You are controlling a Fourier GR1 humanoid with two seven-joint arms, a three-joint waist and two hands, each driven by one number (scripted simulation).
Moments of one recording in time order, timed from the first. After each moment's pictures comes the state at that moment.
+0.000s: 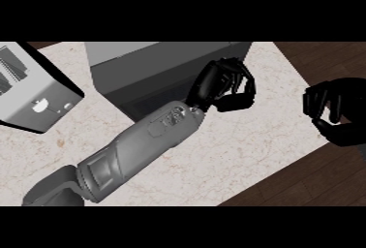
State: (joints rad) left arm -1.13 0.04 -0.86 -0.75 0.67 0.56 -0.30; right arm -0.41 -0.62 0.10 -1.34 -0.44 0.65 -0.50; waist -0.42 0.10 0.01
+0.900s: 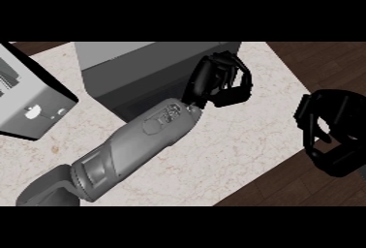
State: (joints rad) left arm -1.12 0.06 -0.84 -0.79 0.71 0.63 -0.32; right arm -0.39 -0.63 0.19 -1.55 -0.50 0.68 -0.42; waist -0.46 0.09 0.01
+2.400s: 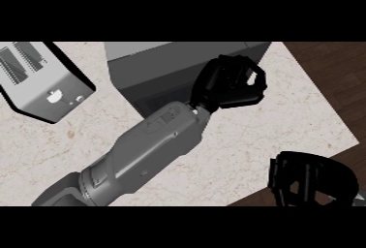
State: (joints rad) left arm -1.07 0.00 -0.71 -0.85 1.08 0.36 -0.32; right arm -0.15 -0.59 0.39 -1.81 -0.53 0.67 -0.34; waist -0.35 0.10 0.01
